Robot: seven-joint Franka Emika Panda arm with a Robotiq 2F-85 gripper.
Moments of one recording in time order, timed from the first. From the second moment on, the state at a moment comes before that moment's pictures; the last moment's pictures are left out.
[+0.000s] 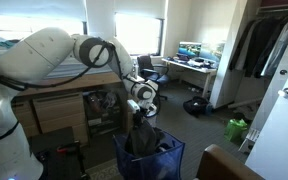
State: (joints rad) arm 0.14 0.92 0.05 -1.58 0.03 2.12 0.27
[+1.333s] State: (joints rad) arm 0.14 0.10 0.05 -2.22 -0.01 2.12 0.27
